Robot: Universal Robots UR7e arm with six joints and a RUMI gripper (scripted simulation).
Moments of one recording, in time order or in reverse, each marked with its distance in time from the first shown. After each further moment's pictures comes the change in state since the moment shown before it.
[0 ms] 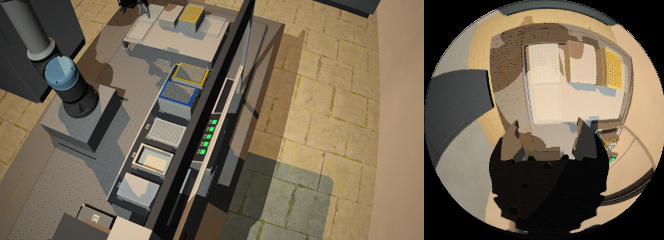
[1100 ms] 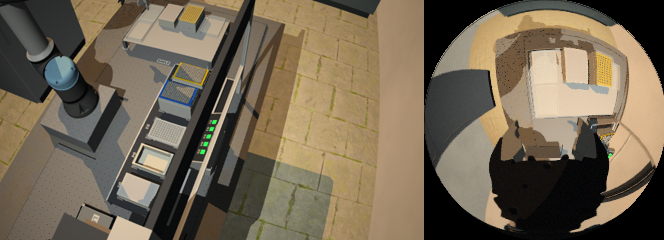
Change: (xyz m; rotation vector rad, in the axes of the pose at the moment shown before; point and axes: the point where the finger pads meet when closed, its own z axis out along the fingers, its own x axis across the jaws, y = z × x) arm 0.000 0.000 -0.049 0.000 0.000 0.000
